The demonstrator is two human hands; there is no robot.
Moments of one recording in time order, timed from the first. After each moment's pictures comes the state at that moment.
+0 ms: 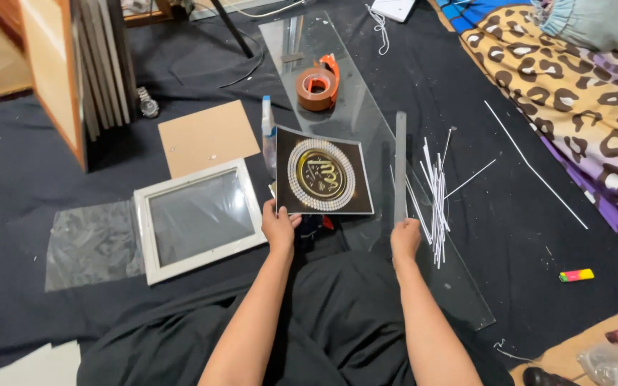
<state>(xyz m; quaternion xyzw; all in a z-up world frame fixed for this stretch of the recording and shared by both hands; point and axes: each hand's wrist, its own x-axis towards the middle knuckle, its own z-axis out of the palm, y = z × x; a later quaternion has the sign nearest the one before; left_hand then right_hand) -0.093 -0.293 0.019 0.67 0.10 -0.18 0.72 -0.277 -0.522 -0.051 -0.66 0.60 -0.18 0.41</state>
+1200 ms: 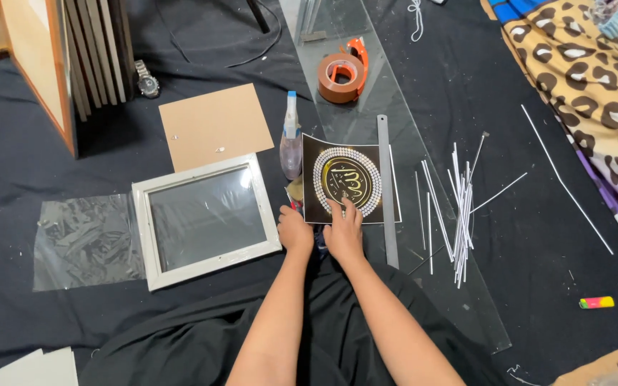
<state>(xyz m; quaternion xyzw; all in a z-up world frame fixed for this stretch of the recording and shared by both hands) -0.048 -0.319 -0.087 0.95 -0.01 -0.16 0.27 -0.141 -0.386 0.035 -0.92 0.28 -0.02 0.28</state>
